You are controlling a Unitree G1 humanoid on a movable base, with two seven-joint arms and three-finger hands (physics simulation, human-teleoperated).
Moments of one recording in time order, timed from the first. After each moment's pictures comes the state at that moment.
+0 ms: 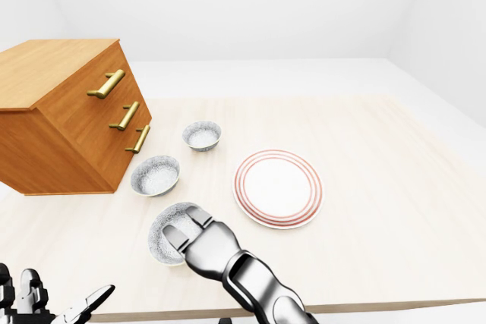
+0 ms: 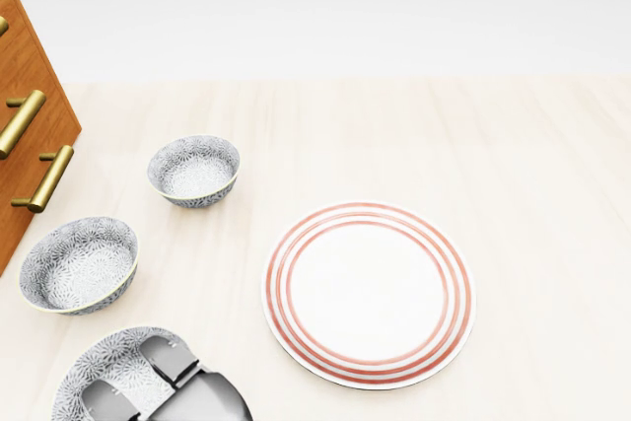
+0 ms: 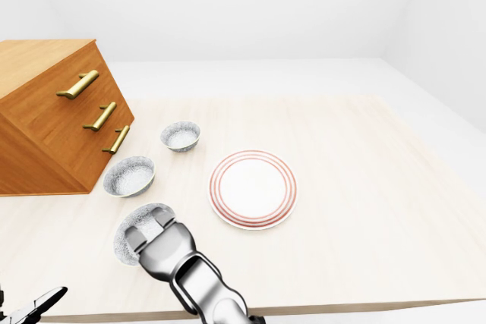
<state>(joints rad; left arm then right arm) 0.41 -0.19 0.87 -0.25 -0.26 -0.09 -0.28 0.02 0.13 0.76 -0.14 -1.58 -0.09 0.60</state>
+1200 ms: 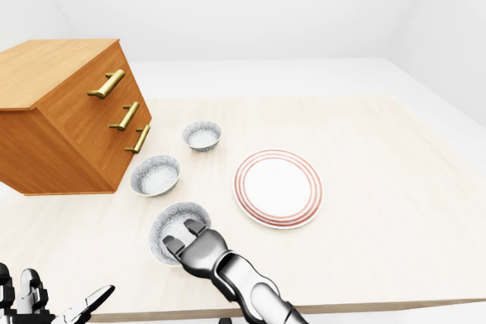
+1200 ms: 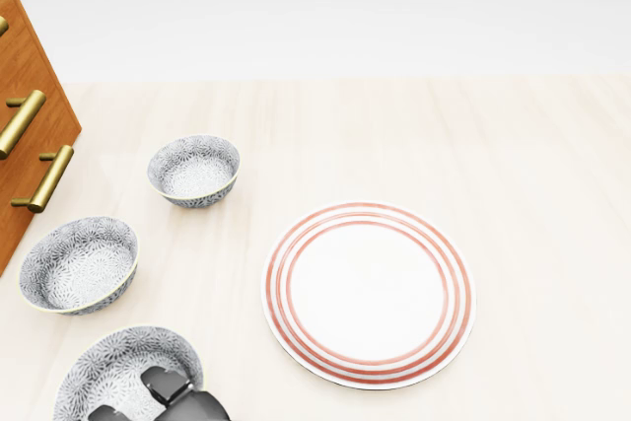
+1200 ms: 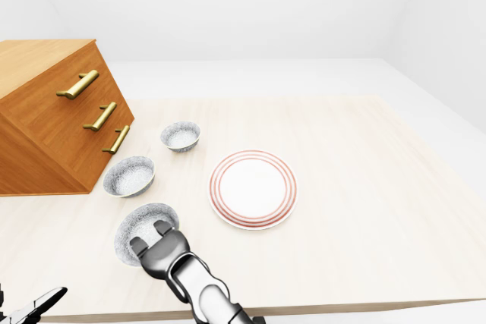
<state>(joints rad) 0.41 -0.19 0.87 -0.25 -0.26 -0.09 -0.28 -0.08 0.24 0.70 0.29 -1.55 -0.09 0.44</state>
